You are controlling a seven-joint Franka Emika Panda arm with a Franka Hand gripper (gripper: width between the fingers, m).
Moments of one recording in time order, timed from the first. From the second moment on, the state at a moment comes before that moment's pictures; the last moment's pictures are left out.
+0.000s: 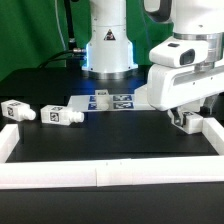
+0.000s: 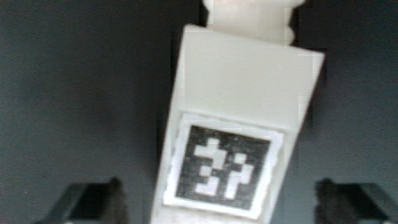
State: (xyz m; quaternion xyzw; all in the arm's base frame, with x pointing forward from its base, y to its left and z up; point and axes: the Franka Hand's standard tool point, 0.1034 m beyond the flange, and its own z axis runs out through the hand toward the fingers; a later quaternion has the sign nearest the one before) arm 0.503 0.128 0.017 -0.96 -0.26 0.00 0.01
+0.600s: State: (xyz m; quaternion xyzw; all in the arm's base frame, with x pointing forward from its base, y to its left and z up) arm 0.498 0.091 0.025 -0.97 -0.23 0.01 0.01
